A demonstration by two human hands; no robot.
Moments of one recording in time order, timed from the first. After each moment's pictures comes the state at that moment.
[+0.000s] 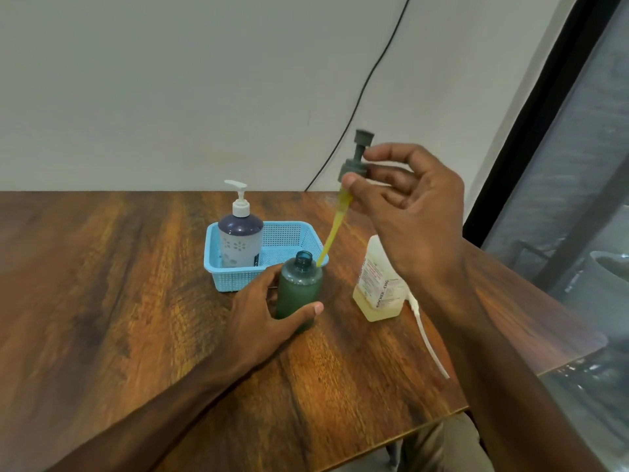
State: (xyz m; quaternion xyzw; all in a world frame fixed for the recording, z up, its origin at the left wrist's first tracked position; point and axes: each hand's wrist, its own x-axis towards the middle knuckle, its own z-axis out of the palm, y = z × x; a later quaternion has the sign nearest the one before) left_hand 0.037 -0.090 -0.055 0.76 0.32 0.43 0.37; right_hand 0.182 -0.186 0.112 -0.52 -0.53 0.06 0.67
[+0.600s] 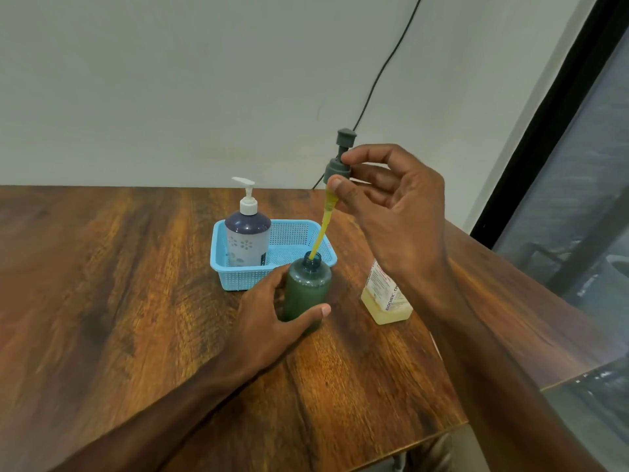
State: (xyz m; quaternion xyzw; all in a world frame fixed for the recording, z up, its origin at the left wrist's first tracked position) left_hand 0.038 -0.087 -0.060 0.76 0.32 0.43 0.37; right_hand 0.182 -0.156 0.099 -0.51 -0.56 0.07 0.65
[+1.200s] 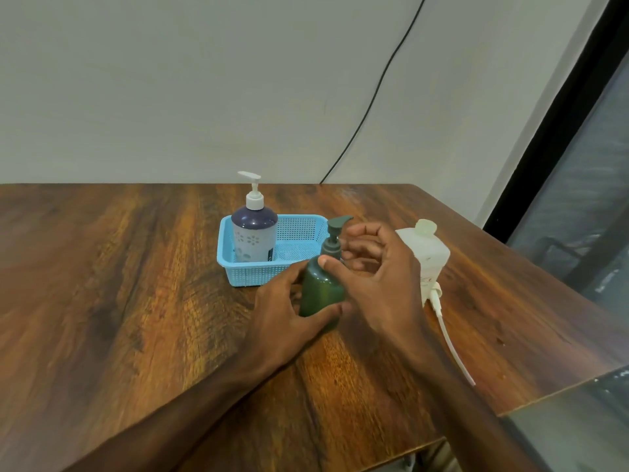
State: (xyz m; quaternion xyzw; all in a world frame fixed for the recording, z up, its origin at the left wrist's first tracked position) left_hand 0.048 -0.096 -0.053 0.76 0.31 0.43 0.38; right_hand 0.187 -0.157 0.011 -0.64 -0.51 0.09 0.57
